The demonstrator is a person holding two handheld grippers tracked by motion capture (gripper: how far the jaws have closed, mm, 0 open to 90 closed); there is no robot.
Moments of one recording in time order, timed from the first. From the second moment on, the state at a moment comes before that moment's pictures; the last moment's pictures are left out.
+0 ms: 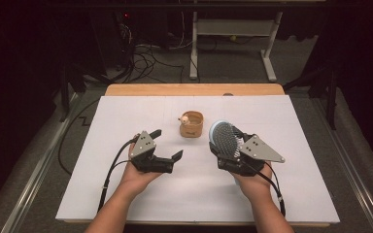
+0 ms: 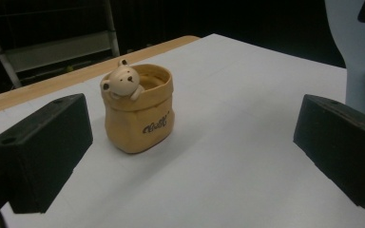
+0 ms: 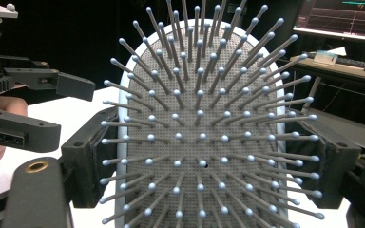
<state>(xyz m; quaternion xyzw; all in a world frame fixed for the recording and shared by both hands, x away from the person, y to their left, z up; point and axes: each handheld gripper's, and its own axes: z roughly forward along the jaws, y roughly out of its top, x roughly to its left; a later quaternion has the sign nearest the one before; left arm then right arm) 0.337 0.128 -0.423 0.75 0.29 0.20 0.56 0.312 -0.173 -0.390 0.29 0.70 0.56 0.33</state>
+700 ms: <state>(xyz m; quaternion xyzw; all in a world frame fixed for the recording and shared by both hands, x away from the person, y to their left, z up) 0.324 0.135 -0.420 0.75 0.29 0.17 0.57 0.310 -0.166 -0.393 0.29 0.70 0.56 0.33</state>
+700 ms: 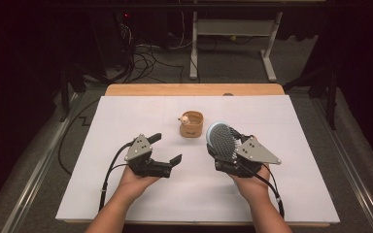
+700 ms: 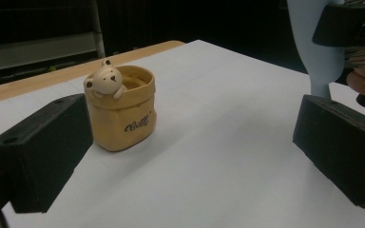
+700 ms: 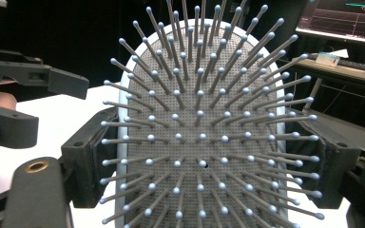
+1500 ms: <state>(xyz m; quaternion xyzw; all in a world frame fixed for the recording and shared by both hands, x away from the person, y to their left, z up) 0.314 0.134 -0.405 0.74 0.28 0.17 0.58 0.305 -0.148 -0.396 0.26 0.71 0.55 0.35</state>
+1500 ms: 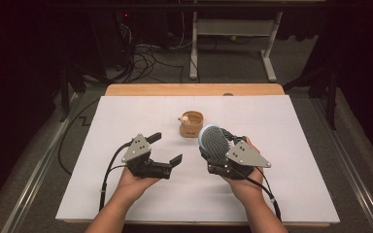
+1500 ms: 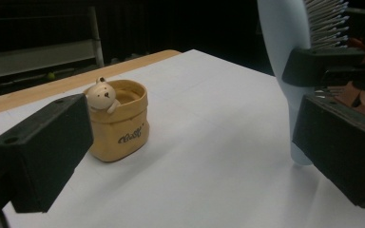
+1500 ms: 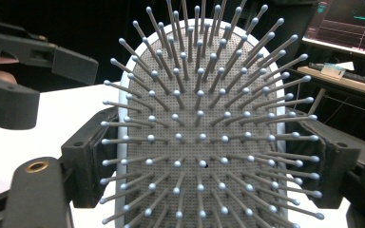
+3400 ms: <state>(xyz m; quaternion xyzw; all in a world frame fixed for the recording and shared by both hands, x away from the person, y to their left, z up) 0.297 0.120 -0.383 0.74 0.26 0.15 0.61 0.289 -0.098 -0.412 0.21 0.74 0.55 0.33</state>
